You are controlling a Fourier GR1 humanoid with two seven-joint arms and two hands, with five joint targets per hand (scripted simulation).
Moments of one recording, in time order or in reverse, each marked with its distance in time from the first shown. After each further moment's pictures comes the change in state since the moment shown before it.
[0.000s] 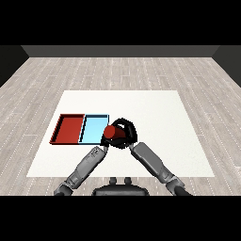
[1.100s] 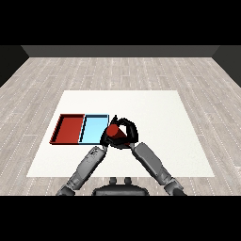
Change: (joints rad) left arm 0.028 -0.043 0.078 -0.011 -0.007 -0.169 -0.040; right arm 0.042 0.034 -0.071 0.030 0.081 0.056 0.020
